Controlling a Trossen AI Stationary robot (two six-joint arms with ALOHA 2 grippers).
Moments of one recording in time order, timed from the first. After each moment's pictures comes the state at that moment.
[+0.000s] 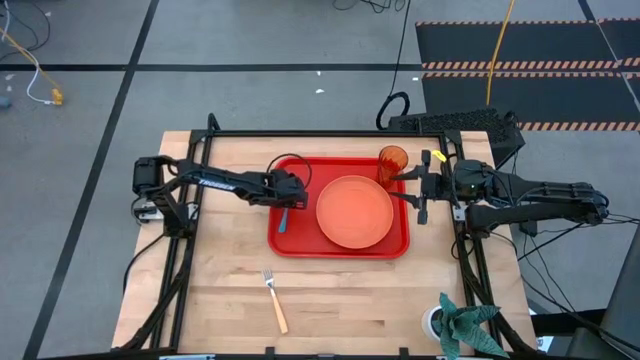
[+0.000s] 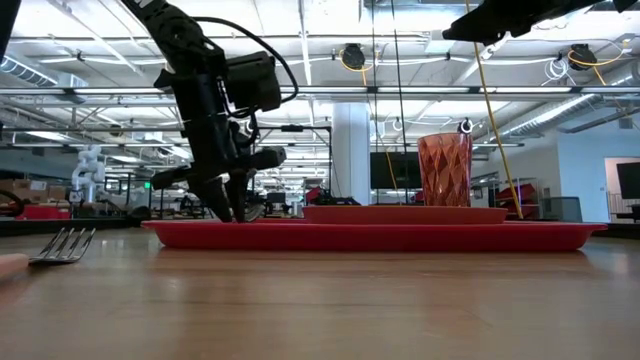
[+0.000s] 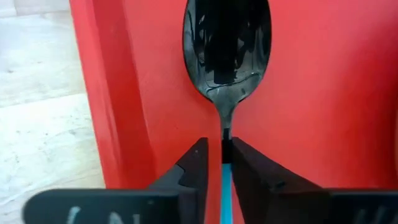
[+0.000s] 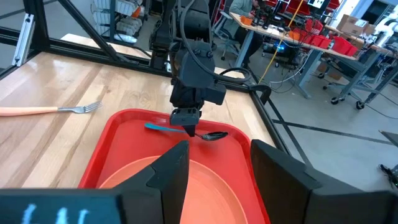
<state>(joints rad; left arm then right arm) 0.18 1.72 0.94 -0.46 -0.27 -1.17 -0.08 0.65 0.63 -0.23 0.08 -0.25</state>
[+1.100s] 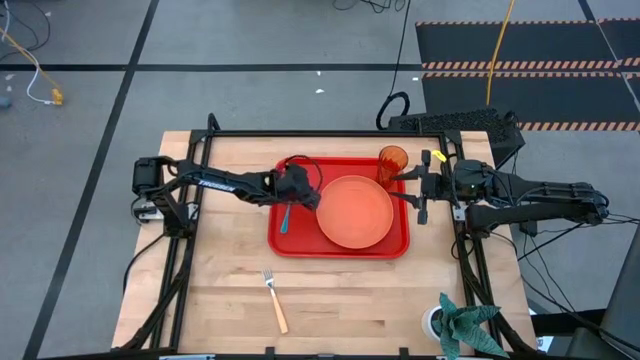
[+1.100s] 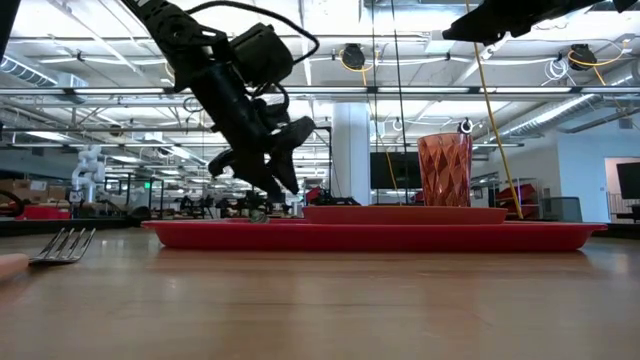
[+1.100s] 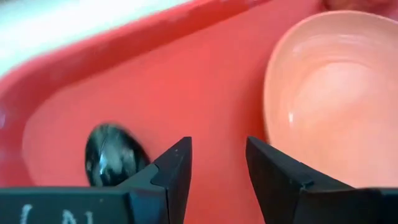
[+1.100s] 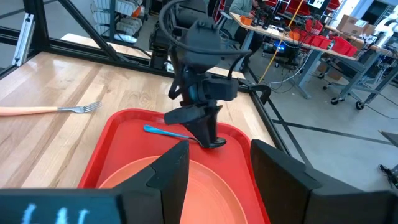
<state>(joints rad) 0.16 1.71 0.94 -0.09 -0.36 -0.67 -0.08 0.65 0.63 -0.23 0.08 -0.25</state>
